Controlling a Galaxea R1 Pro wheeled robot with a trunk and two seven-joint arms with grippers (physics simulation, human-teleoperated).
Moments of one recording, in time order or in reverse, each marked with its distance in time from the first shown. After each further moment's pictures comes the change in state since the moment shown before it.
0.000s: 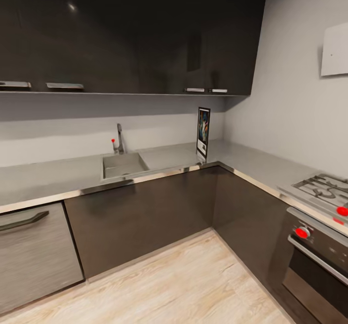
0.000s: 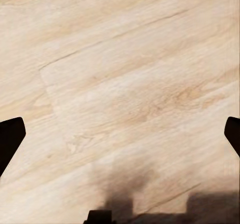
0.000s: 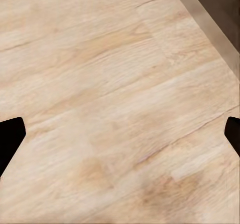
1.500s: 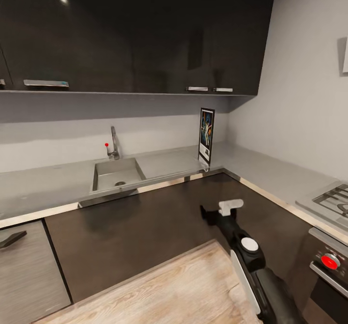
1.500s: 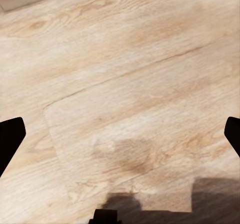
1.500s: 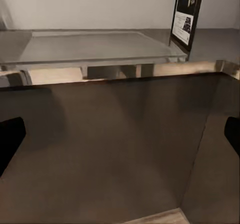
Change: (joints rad) left arm 0.000 0.008 0.038 0.001 0.003 -0.001 0.001; right arm -0.267 0.083 0.178 -1.077 -0.002 0.617 0.001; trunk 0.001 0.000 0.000
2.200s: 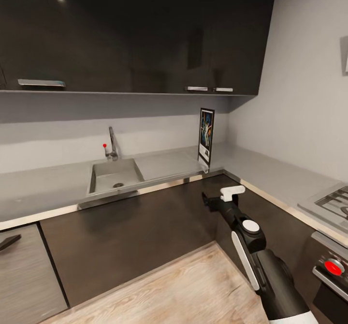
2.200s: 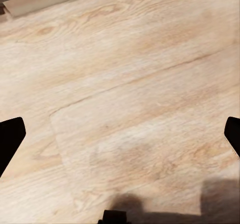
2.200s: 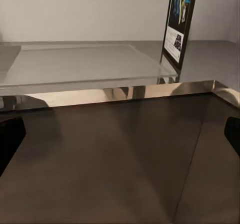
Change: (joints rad) left arm 0.000 0.018 0.018 -0.002 0.002 -0.001 -0.001; right arm -0.104 -0.008 -0.015 -0.011 -0.007 0.099 0.003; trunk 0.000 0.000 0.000
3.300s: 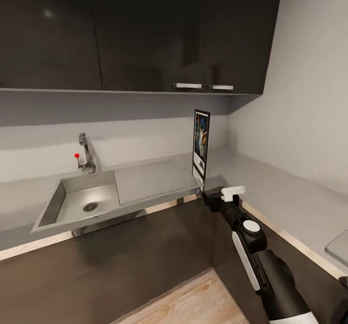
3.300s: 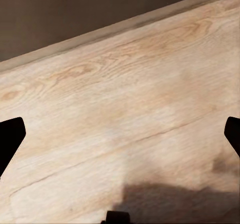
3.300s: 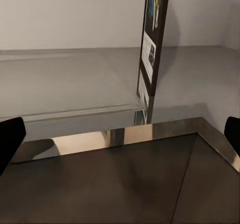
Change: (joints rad) left arm 0.000 0.007 0.001 -0.001 0.000 0.000 0.000; right arm 0.003 0.000 -0.007 0.000 0.000 0.000 0.000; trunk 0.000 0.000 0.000
